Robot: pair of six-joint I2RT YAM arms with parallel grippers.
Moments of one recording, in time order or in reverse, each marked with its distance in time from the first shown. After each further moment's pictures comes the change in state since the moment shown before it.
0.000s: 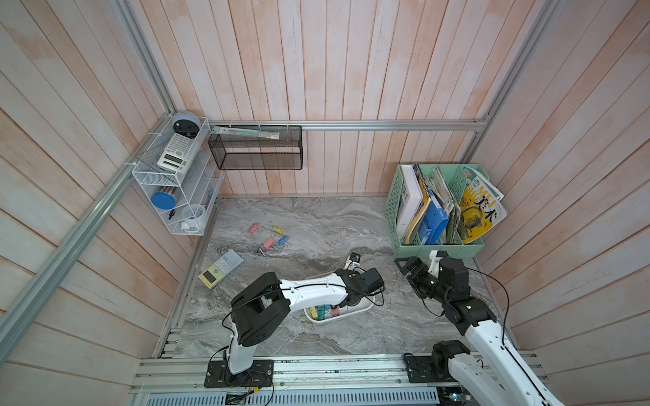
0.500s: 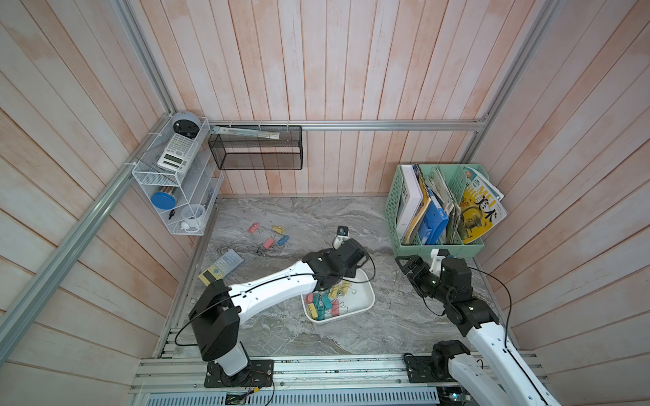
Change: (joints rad) left arm 0.212 -0.328 -0.031 0.188 0.185 0.071; right arm 0.000 -0.024 0.021 -0.008 -0.004 -0.001
